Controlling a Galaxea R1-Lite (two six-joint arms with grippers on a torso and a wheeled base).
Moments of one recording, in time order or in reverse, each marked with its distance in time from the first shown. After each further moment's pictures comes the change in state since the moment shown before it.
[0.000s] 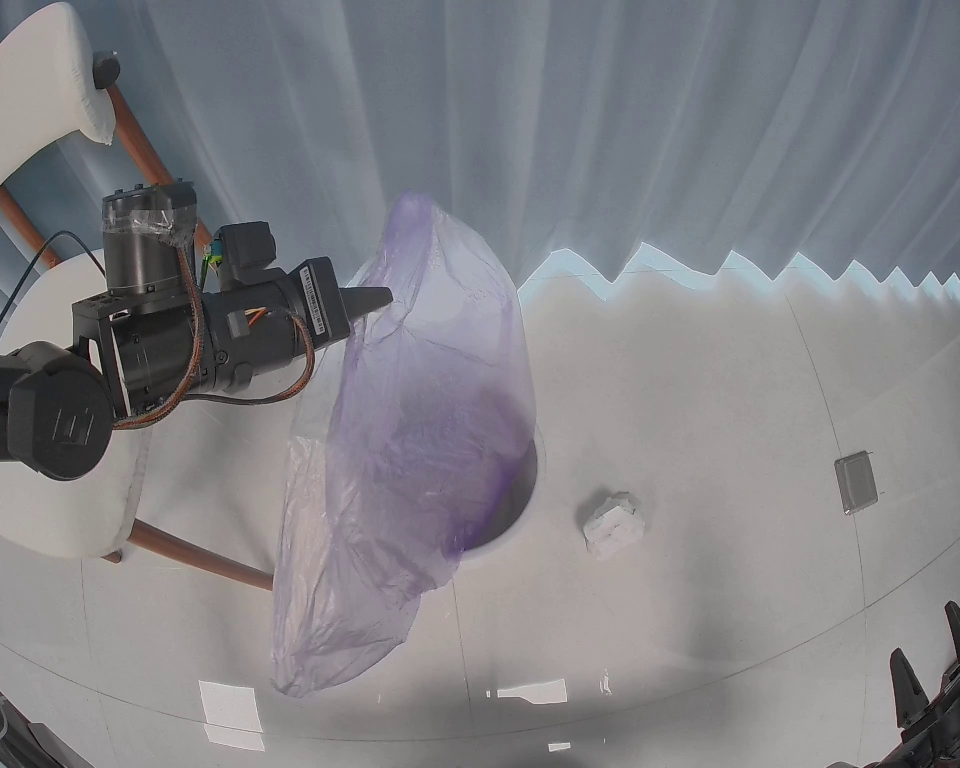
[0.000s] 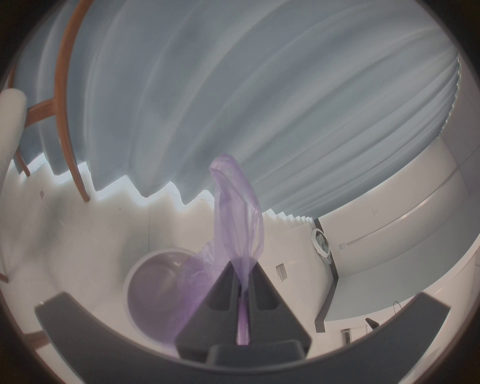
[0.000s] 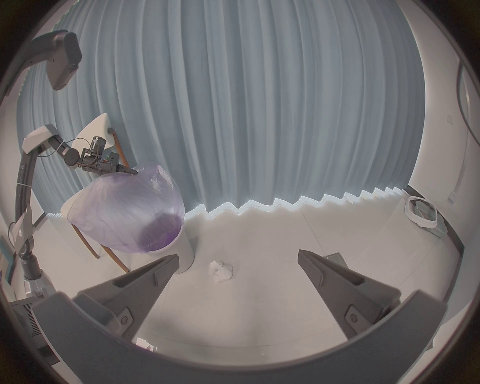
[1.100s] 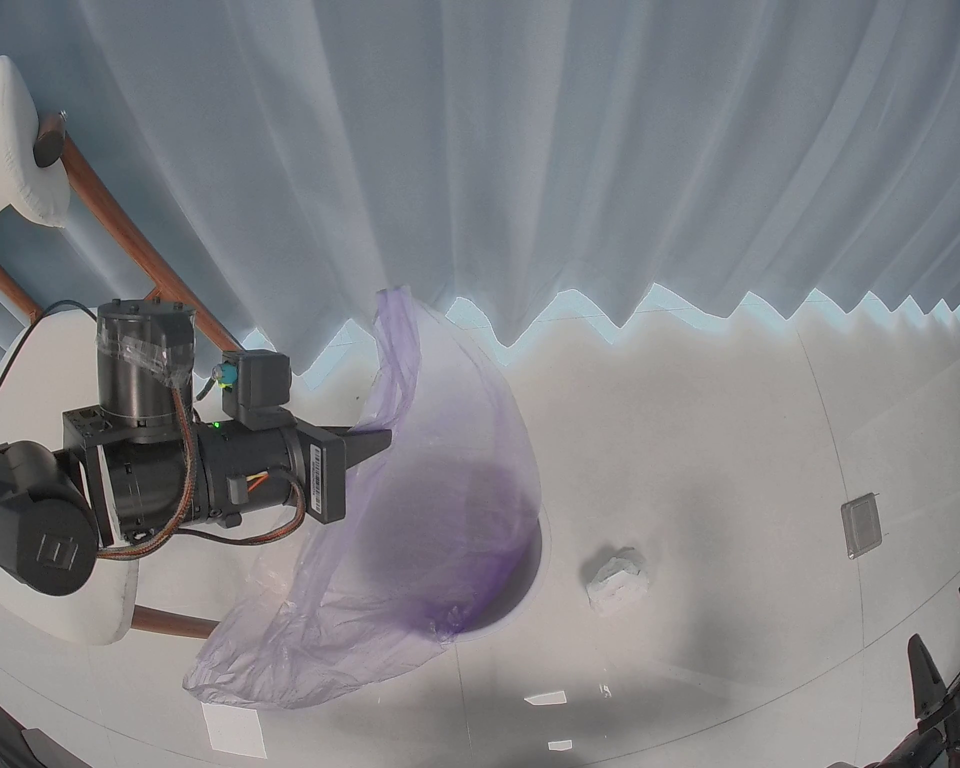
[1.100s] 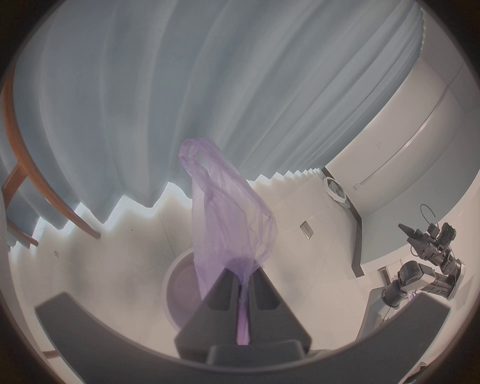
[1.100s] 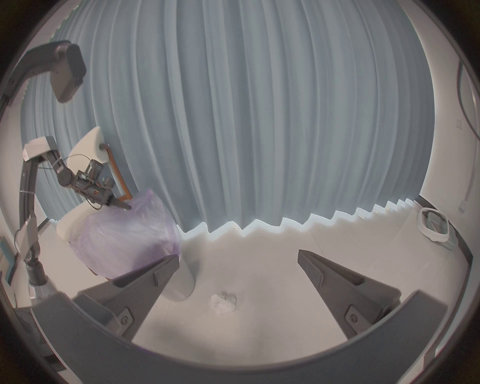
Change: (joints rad) left arm -0.086 -0.103 0.312 -0.008 0.068 0.384; right arm 0.009 0.026 -0.044 -0.043 0.031 -0.003
